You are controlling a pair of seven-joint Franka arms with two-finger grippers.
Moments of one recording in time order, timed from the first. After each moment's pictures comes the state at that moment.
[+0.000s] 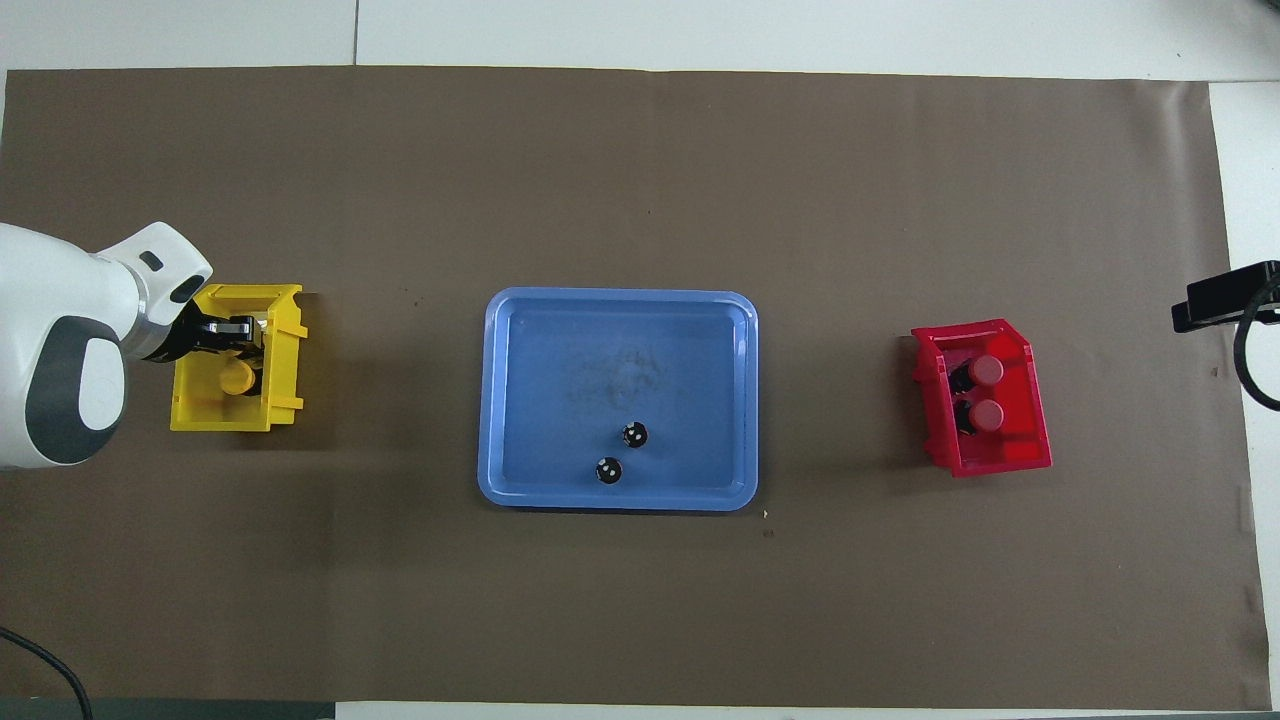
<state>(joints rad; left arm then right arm) 0.08 0.11 -0.11 -2.14 0.02 2.25 0.02 -0.07 -0.03 -0.03 -1.59 0.01 1.51 -0.08</state>
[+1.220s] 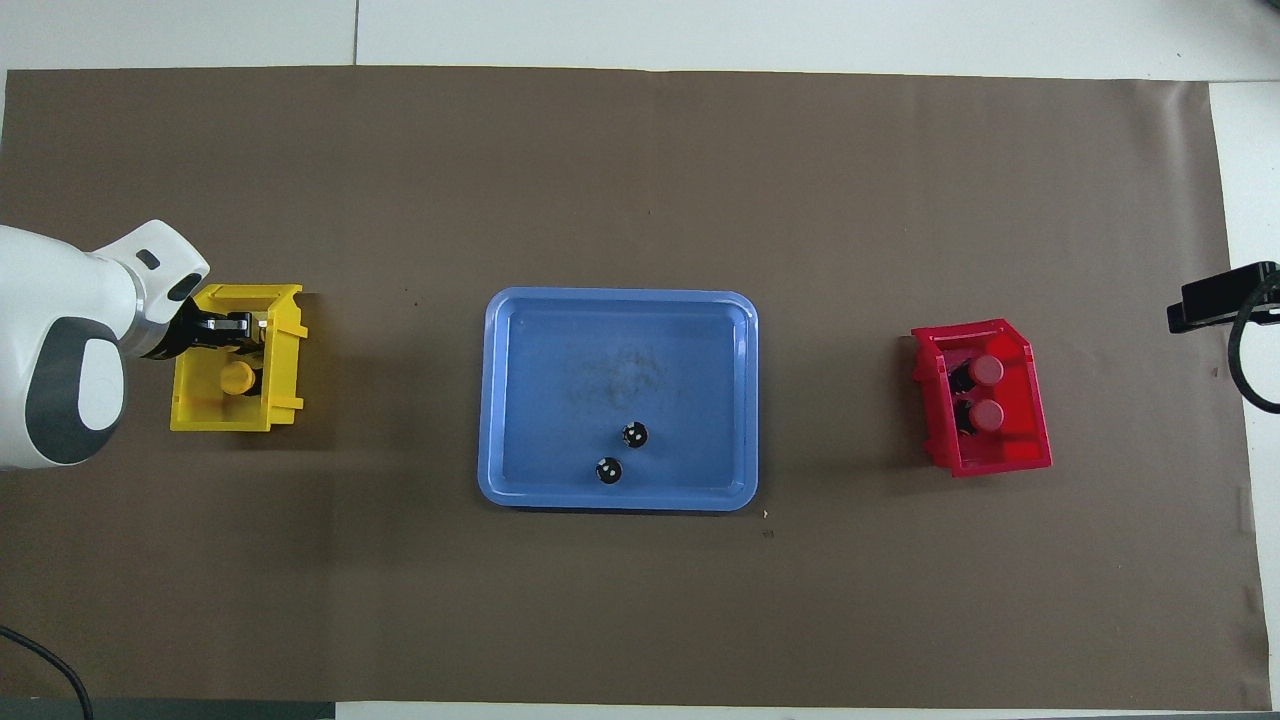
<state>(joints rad) 0.08 0.11 -0.10 -2.14 0.02 2.28 0.02 -0.07 -0.03 -0.03 -1.59 0.01 1.51 -0.08</state>
